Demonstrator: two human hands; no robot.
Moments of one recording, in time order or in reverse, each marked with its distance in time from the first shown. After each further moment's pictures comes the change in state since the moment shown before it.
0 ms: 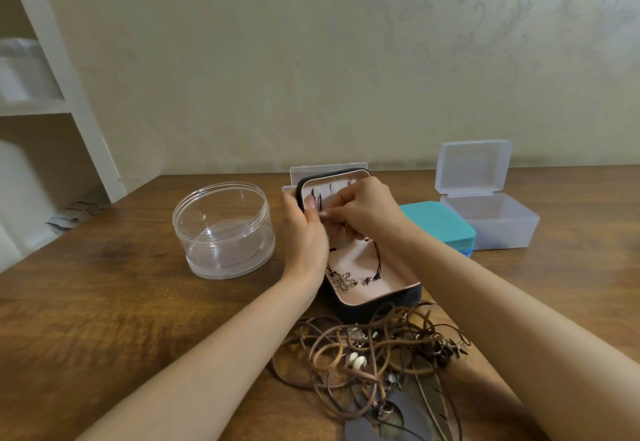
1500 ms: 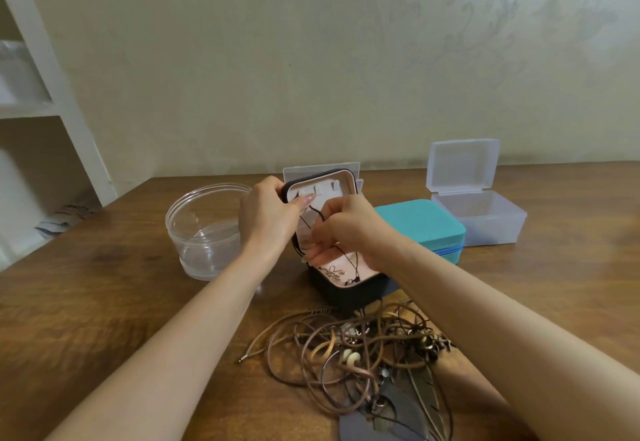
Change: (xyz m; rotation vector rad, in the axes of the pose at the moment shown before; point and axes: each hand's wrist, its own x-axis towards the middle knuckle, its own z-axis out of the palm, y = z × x) left_hand 0.040 0.003 -0.031 0.500 -0.011 0.094; right_hand -0.023 -0.012 0.009 0.354 -0.242 0.245
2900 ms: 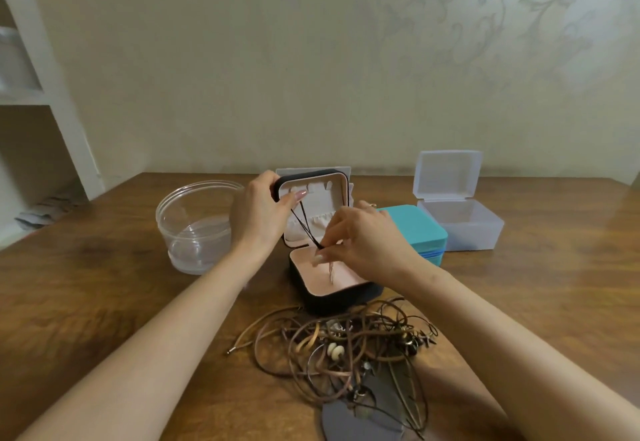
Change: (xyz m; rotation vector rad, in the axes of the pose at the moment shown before) left_hand 0.000 0.000 -0.006 0.044 0.011 0.173; right_hand -0.027 0.014 -0.016 -1.040 0.208 -0.397
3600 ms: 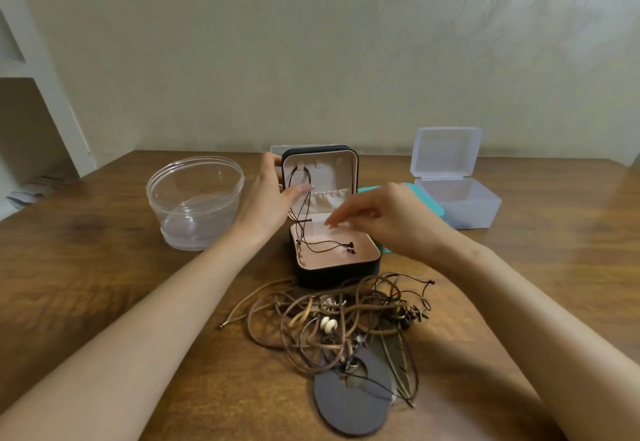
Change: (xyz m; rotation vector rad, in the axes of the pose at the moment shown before) left_hand -0.015 0.010 0.005 0.022 -0.188 -0.034; right_hand -0.023 0.021 -0.017 0.233 0.041 -0.046
